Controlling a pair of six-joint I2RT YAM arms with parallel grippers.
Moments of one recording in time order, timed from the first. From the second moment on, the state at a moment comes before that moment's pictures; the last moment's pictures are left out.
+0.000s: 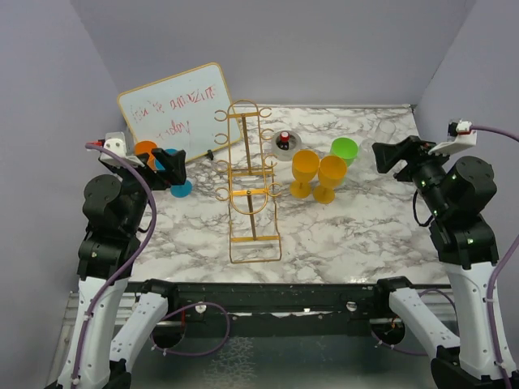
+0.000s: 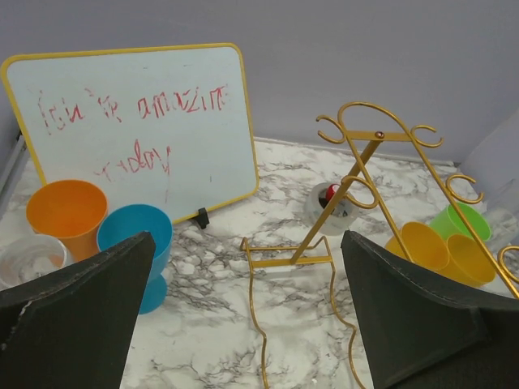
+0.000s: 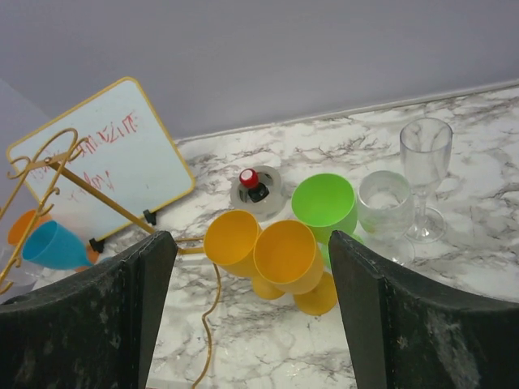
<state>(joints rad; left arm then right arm) -0.19 0.66 1.07 -0.40 -0.03 -0.27 0.12 0.75 1.18 -0.47 -0.07 0.34</state>
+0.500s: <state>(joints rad) -0.19 0.67 1.07 -0.35 0.12 -0.28 0.12 0.91 1.15 -0.52 -0.19 0.36</state>
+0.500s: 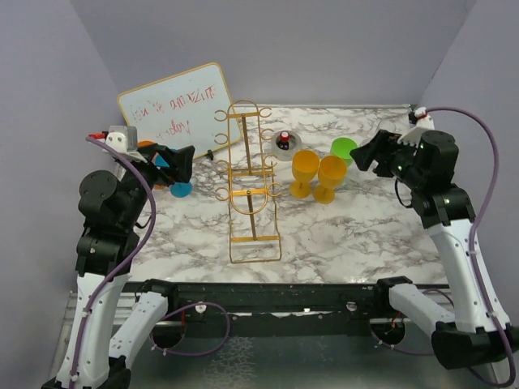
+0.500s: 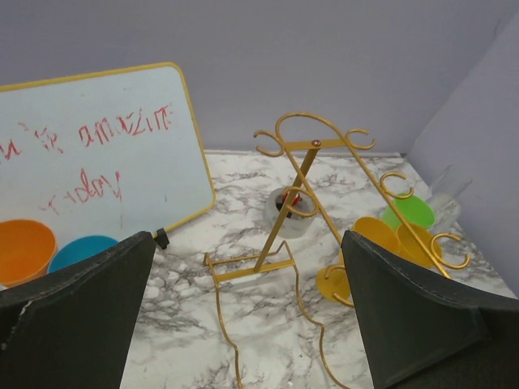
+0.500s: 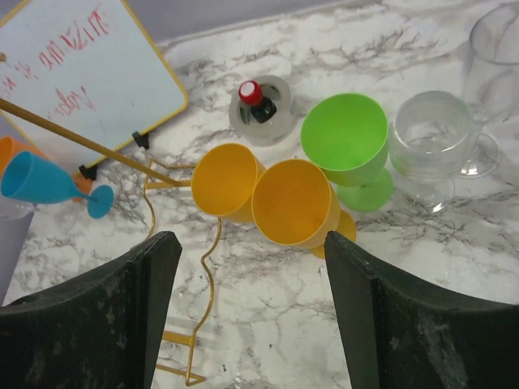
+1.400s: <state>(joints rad) -0.19 0.71 1.17 -0.21 0.23 -0.38 0.53 1.58 1.46 -0.56 -0.02 0.30</state>
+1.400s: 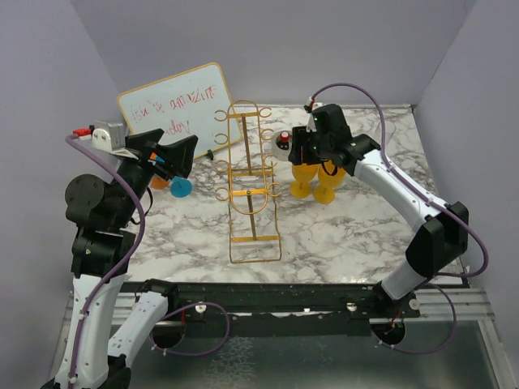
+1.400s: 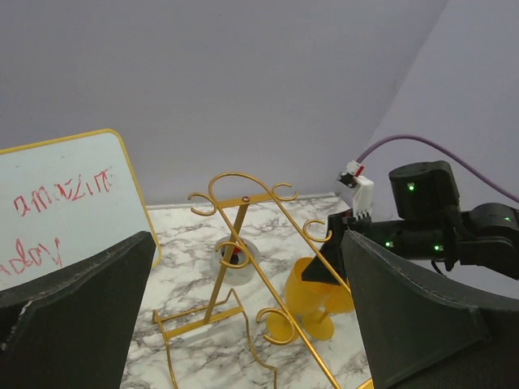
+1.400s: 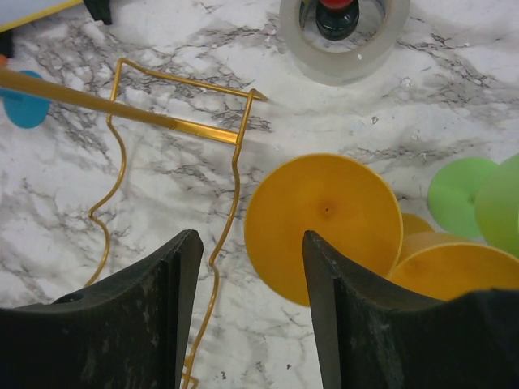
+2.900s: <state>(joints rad) -0.19 0.84 1.32 -0.28 0.43 -0.53 0.69 0.97 1.13 0.03 0.27 0.30</state>
